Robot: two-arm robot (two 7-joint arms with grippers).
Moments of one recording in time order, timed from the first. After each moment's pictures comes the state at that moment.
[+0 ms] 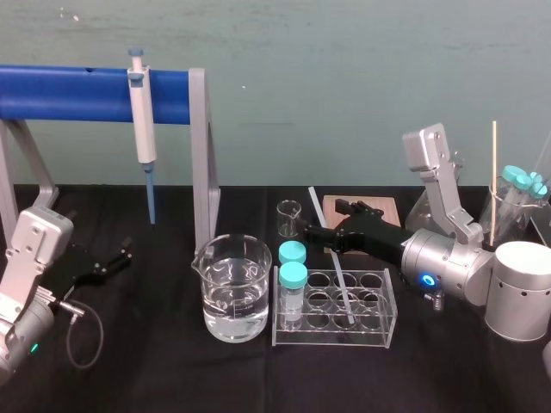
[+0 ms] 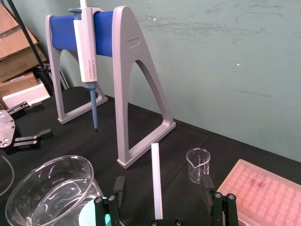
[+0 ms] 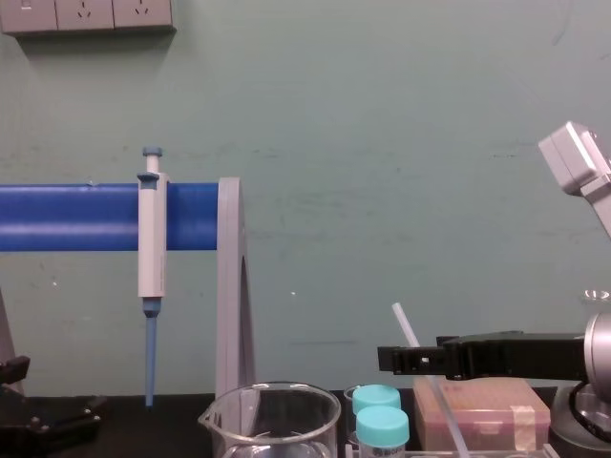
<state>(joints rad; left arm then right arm) -0.20 0.60 0.45 -1.41 -0.25 -0.12 0.03 0.47 0.41 -0.50 -1.32 0.56 0.27 0.38</state>
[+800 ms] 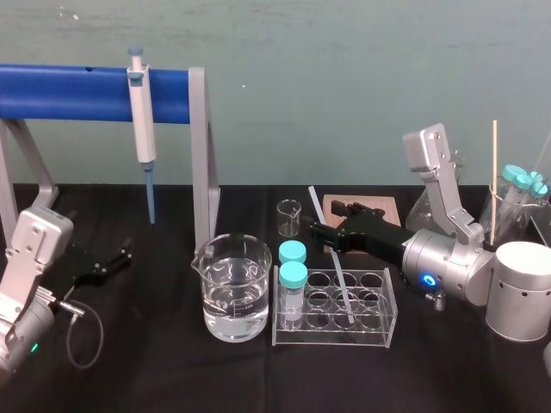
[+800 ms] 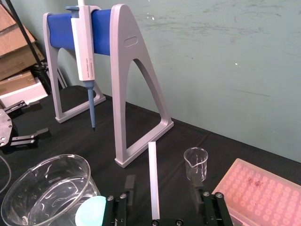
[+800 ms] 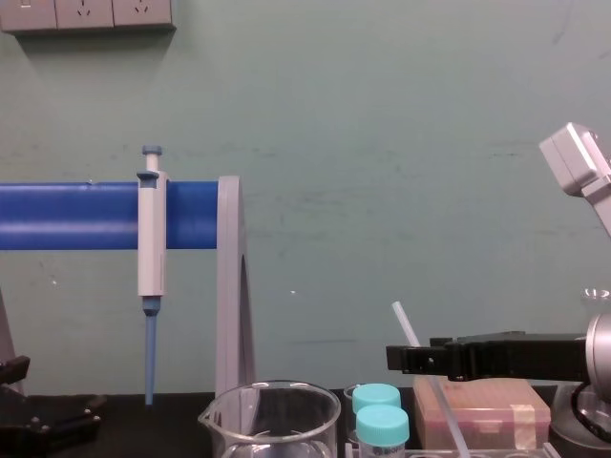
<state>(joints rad) -0.20 0.60 0.45 -1.41 -0.25 -0.12 0.03 0.47 0.41 -0.49 -1.32 0.55 0.27 0.38</state>
